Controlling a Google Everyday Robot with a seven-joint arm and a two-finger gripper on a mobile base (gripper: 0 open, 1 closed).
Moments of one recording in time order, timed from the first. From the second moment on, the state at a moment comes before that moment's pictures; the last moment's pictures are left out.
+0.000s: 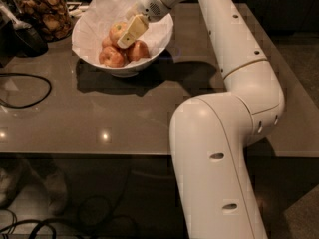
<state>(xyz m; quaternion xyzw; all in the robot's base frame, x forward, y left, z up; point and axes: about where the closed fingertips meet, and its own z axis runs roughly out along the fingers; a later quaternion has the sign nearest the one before) 0.751 0.083 0.933 -0.63 0.65 0.25 0.34</state>
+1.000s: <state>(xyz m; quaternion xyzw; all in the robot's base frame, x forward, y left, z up) 0.752 0.095 0.918 -0.63 0.65 0.27 0.32</state>
